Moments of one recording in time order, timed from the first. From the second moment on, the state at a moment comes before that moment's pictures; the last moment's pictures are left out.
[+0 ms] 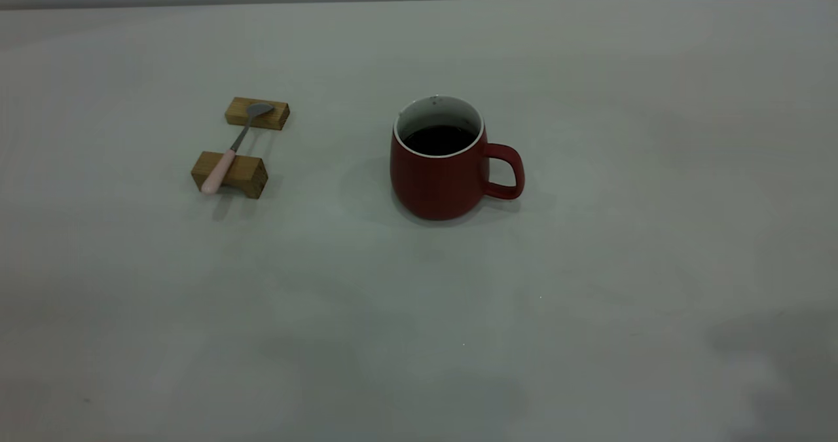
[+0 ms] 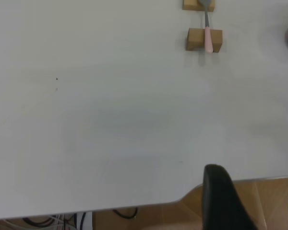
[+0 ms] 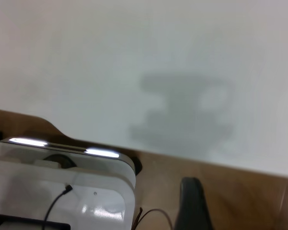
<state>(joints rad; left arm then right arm) -0.05 0.03 -0.49 -0.01 1.13 0.02 0.28 0.96 -0.87 -0.05 1.23 0.09</state>
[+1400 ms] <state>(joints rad) -0.05 0.03 -0.49 -0.01 1.13 0.02 0.03 0.02 -0.47 0.03 1.12 -0.04</state>
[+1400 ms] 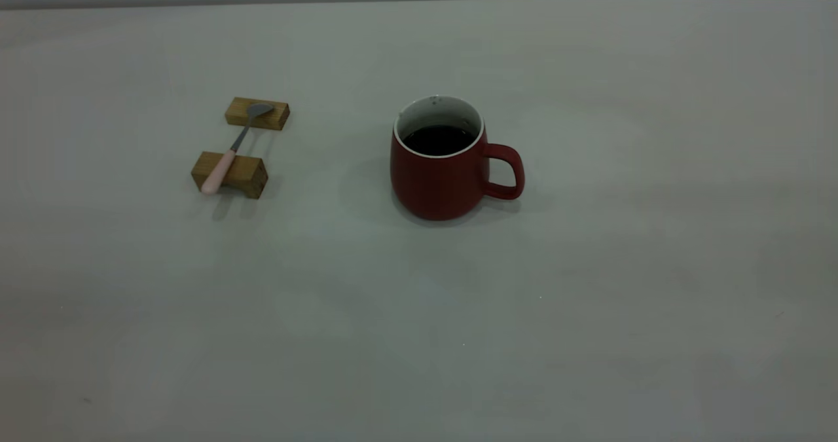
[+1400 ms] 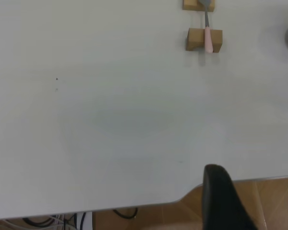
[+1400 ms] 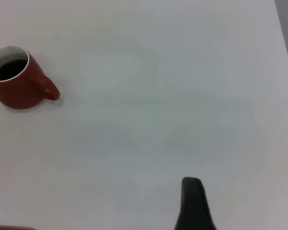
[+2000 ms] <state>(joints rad) -0.05 0.05 -0.49 -0.01 1.13 -0.01 0.03 0.02 -0.47 0.03 1.13 -0.04</state>
